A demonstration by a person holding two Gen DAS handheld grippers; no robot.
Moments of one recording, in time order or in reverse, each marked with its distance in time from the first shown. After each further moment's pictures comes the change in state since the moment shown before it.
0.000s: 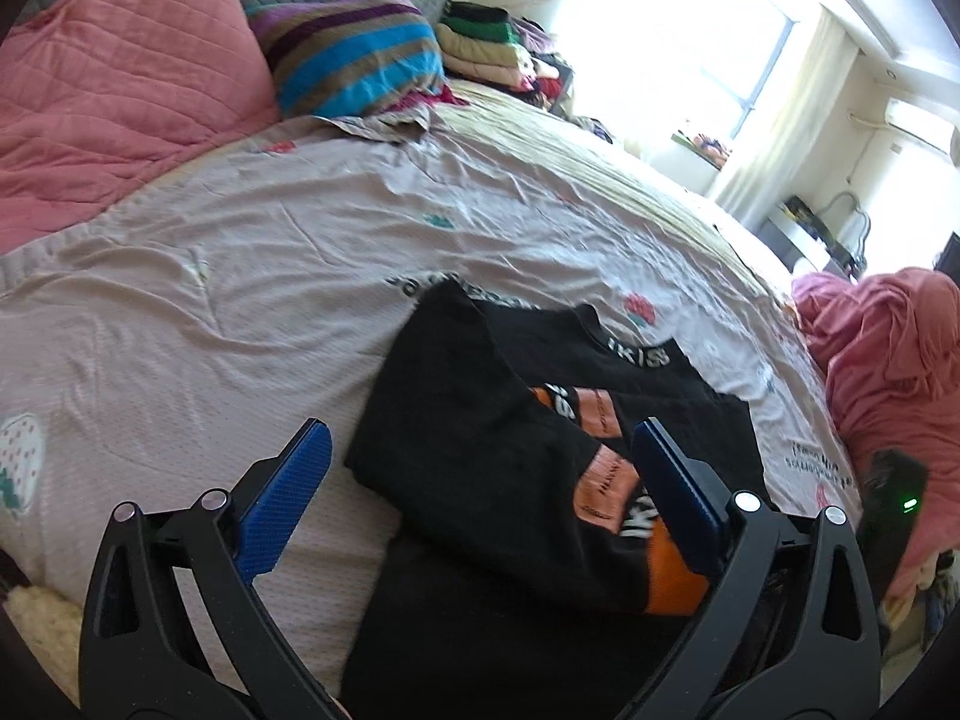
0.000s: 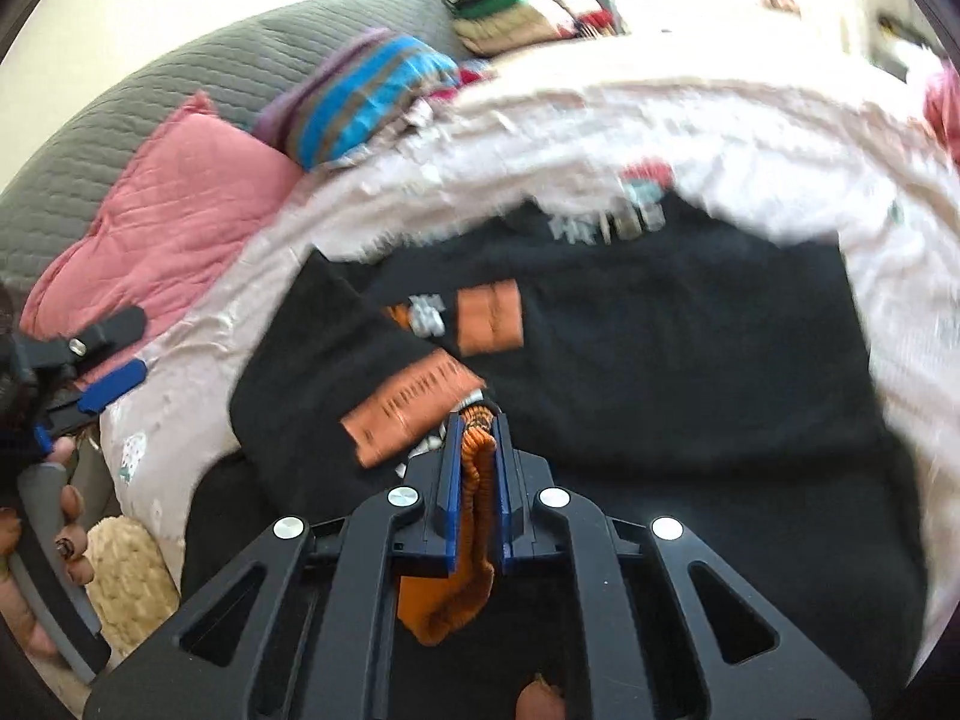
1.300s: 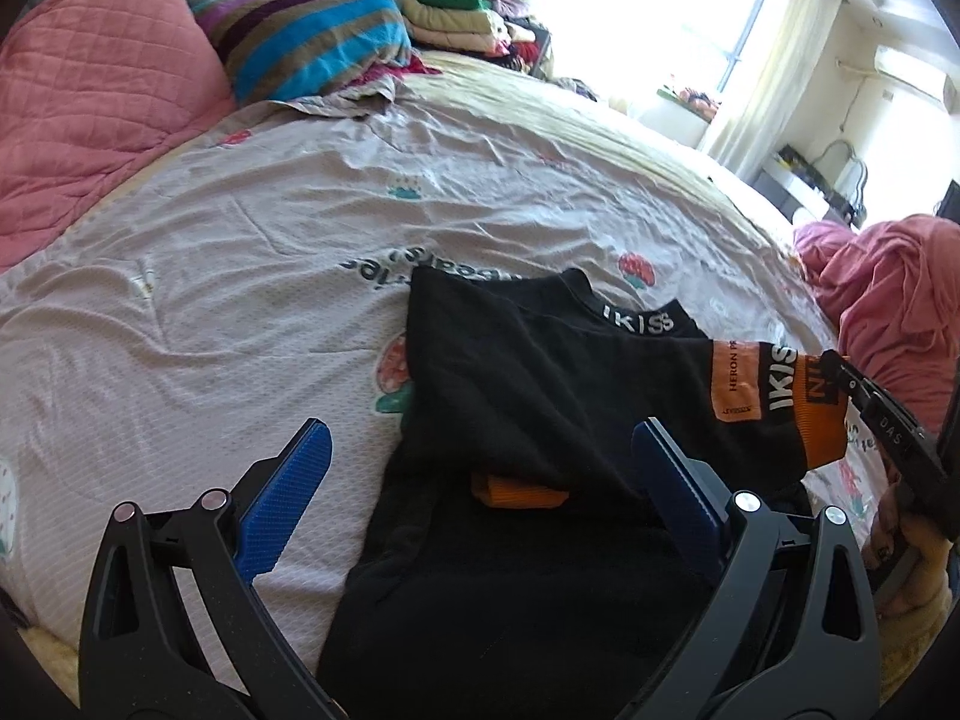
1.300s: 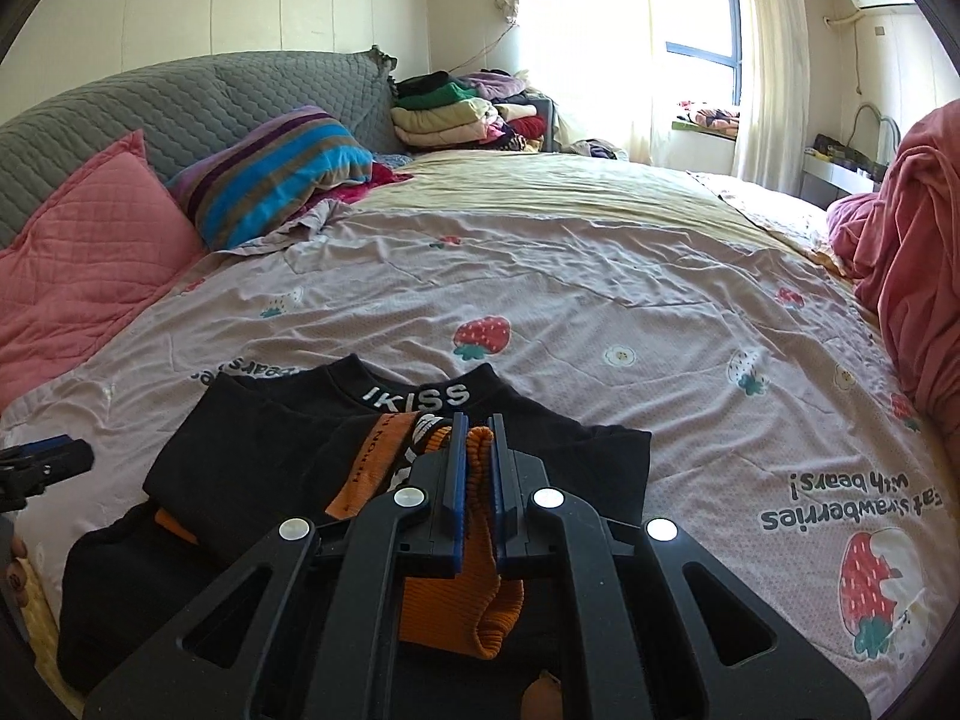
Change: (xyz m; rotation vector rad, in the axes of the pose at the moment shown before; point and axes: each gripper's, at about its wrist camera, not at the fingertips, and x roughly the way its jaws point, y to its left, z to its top) left arm 0.052 -0.030 0.002 0.101 0.092 0.000; right arm -0.036 -0.077 0.055 -0.104 -0.199 -0.290
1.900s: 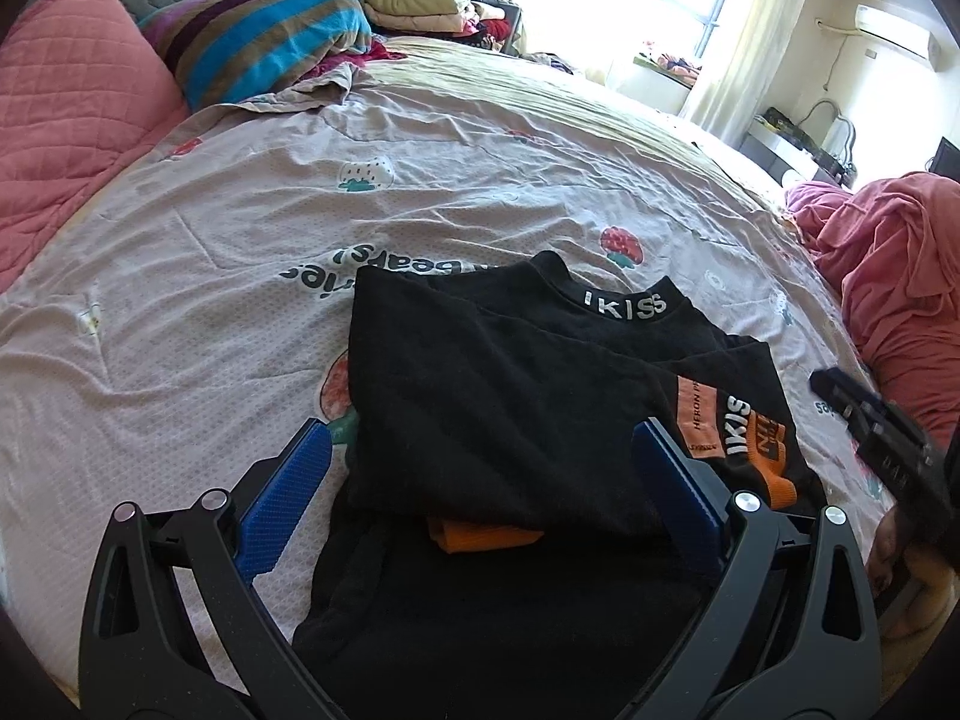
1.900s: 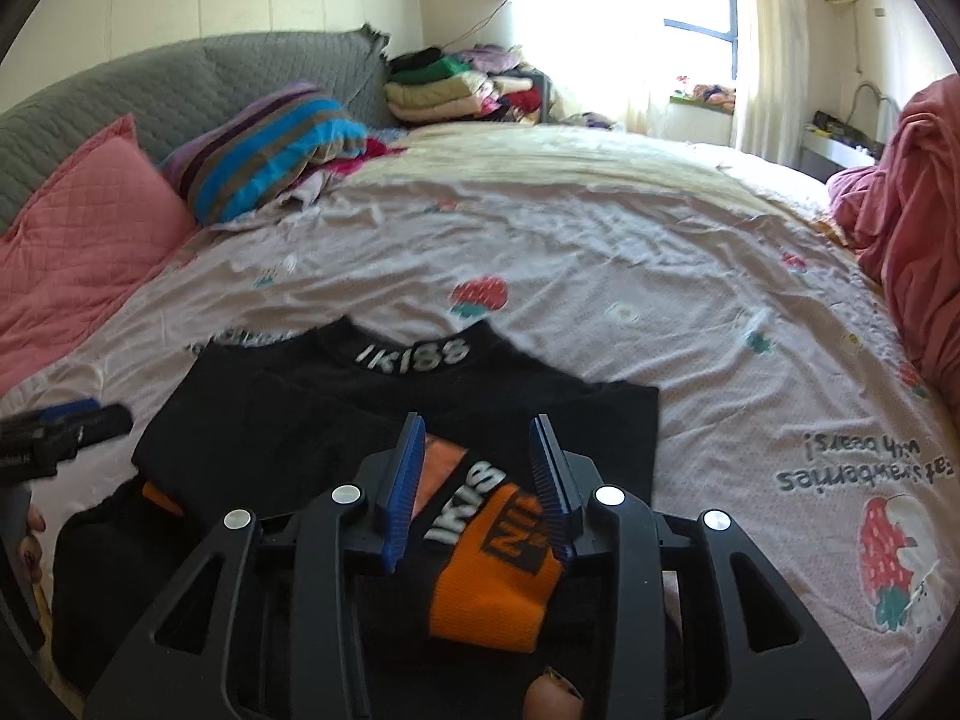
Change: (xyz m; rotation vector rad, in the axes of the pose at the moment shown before) left arm 0.036 -0.022 0.011 0.074 0.043 -0.012; right arm 0.016 0.005 -0.020 0.008 0.079 0.012
